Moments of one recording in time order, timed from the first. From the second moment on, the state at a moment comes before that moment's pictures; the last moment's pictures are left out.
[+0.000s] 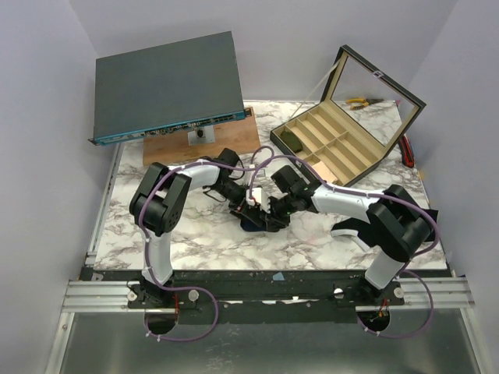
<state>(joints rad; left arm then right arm) -0.47 1.97 1.21 -0.67 1.03 0.11 0.75 1.71 0.96 -0.35 -0.50 -0.65</state>
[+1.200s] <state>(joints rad) -0.31 1.77 1.19 -0.73 1.00 0.33 0.75 1.79 1.00 -0.37 -0.62 -0.61</state>
